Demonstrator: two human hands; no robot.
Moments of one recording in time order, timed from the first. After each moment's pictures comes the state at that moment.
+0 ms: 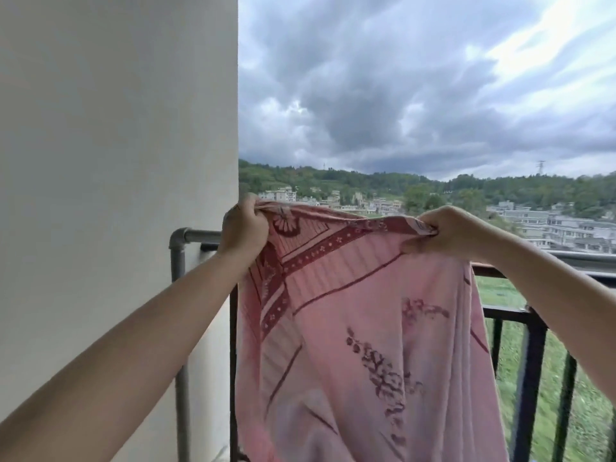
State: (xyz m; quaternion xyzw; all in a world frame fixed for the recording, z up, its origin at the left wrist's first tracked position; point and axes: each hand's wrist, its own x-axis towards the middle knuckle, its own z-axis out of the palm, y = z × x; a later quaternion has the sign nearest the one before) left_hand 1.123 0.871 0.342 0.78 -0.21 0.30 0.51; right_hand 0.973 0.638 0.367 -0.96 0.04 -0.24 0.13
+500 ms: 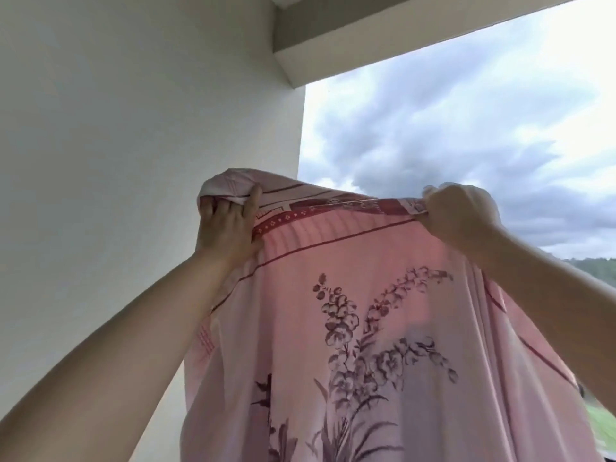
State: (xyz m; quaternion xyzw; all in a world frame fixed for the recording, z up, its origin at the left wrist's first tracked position) left_hand 1.213 0.939 0.437 0.84 -0.10 0.53 0.01; right_hand 1.098 0.663 0.484 -0.80 0.08 -0.54 -0.24
